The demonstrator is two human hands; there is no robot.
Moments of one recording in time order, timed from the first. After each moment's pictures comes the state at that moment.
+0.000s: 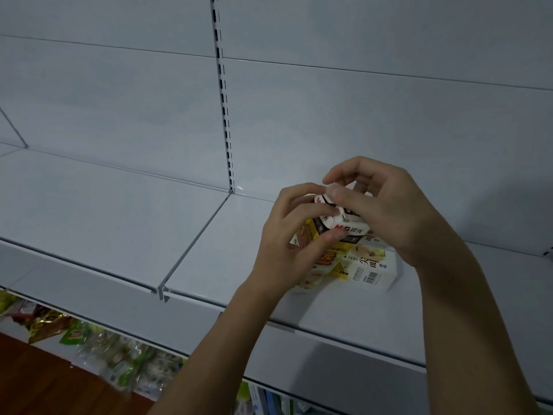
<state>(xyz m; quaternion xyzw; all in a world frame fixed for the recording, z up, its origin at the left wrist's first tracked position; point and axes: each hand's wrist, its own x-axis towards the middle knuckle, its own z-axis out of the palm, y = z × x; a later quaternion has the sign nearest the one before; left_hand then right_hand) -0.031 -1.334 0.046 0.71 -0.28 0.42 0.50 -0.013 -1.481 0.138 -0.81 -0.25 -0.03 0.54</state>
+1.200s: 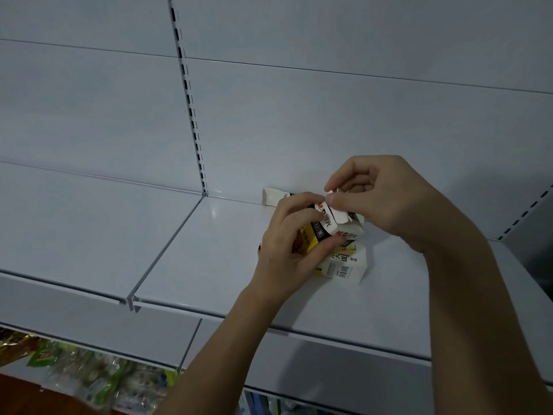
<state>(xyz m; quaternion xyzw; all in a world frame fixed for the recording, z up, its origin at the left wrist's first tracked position) -0.021 -1.371 0.036 0.67 -0.32 0.46 0.48 -0.015 -1.514 0.157 -0.85 -0.18 0.00 0.50</state>
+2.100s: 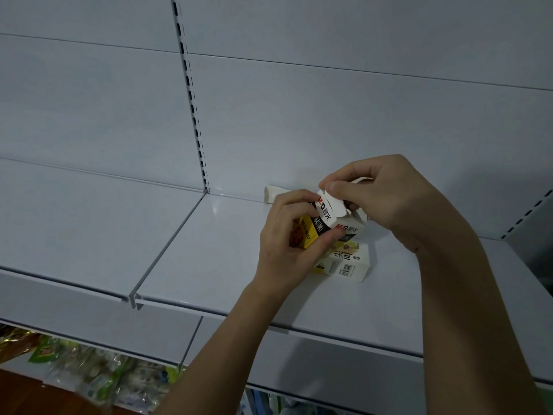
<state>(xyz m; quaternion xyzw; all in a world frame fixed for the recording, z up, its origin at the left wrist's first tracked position) -0.017 -1.370 0.030 0.66 -0.27 0.46 0.53 -0.014 -1.505 0.155 -0.85 -0.14 -0.01 0.50</state>
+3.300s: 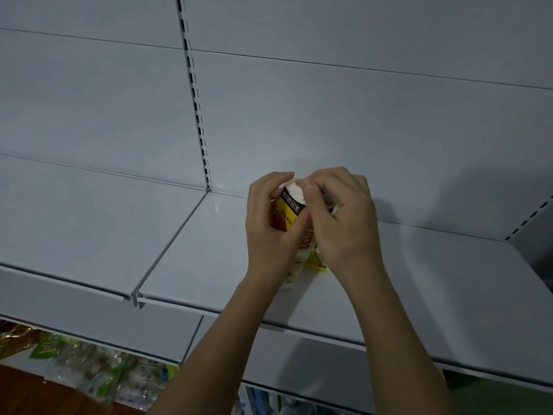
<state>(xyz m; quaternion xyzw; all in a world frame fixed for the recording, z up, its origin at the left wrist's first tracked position) -0.016 -1.358 0.036 0.66 -0.12 0.42 0.61 -0.021 -1.454 0.092 -0.83 -0.19 -0.28 0.45</state>
